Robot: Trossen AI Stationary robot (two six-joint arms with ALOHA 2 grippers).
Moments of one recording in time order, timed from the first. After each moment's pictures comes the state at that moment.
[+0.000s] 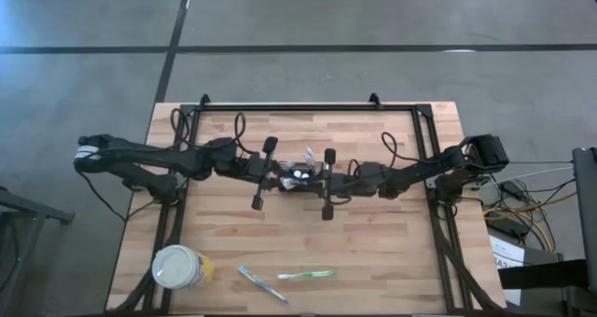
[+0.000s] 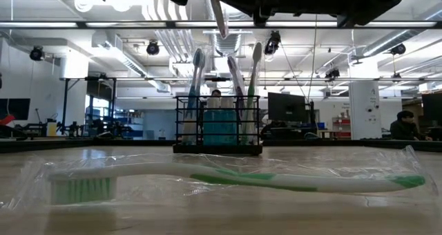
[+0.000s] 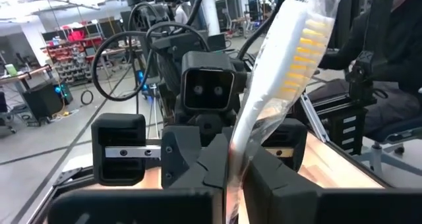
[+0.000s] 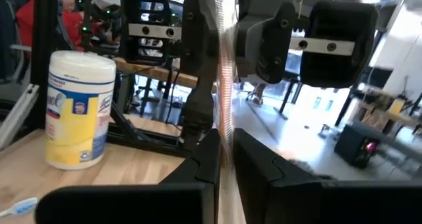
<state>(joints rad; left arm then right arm) -0.01 1.22 0.82 0.42 0.20 0.18 0.12 1.61 0.78 0.92 0.16 -0.25</state>
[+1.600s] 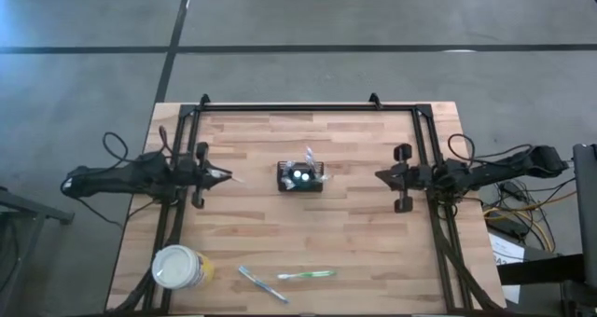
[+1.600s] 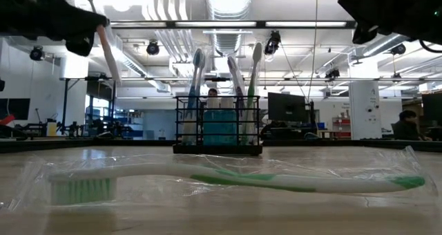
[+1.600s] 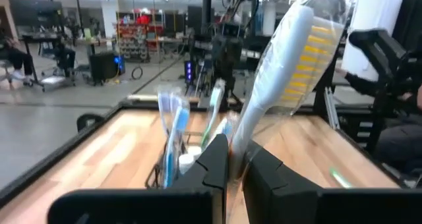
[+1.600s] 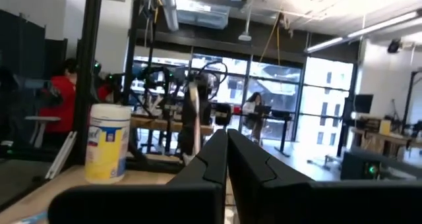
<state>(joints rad) -0.01 0.17 0.20 -0.06 -0.05 -0.03 0.14 0.58 0.01 0.89 0.16 -0.16</state>
